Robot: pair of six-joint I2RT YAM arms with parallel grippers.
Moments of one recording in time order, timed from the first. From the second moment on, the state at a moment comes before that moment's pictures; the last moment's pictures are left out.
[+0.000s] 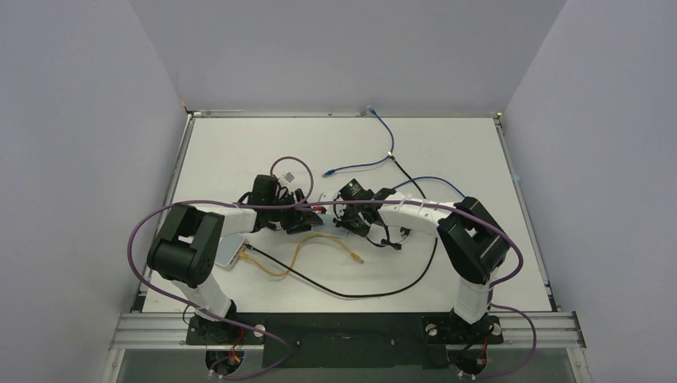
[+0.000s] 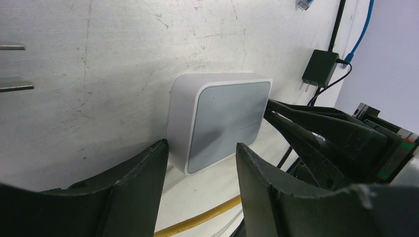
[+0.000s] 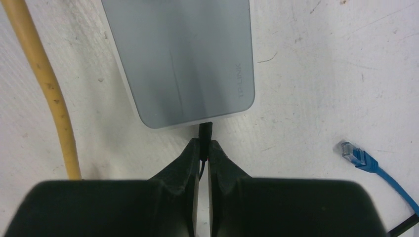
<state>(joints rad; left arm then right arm) -0.34 1.69 0.72 0.13 0.57 -0.77 0.79 1.83 1.14 -0.45 -0.06 -0.45</state>
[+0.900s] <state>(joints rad) -0.36 1.69 0.72 0.12 0.55 -0.71 0.79 1.81 1.10 -0.40 -0.11 -0.56</state>
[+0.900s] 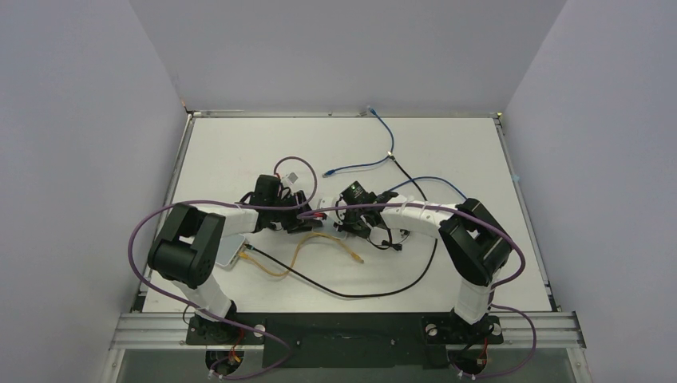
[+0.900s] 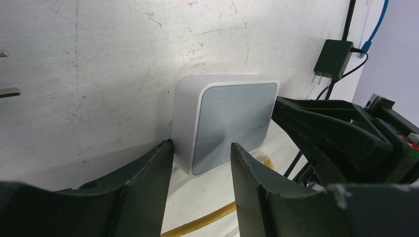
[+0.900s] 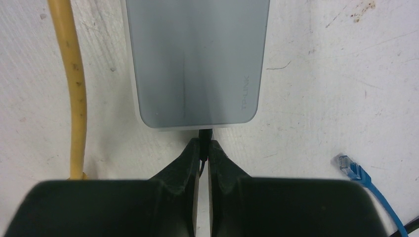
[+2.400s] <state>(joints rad) -0.45 1.61 0.68 0.04 0.45 -0.67 0.80 1.85 1.26 -0.64 -0.16 -0.70</state>
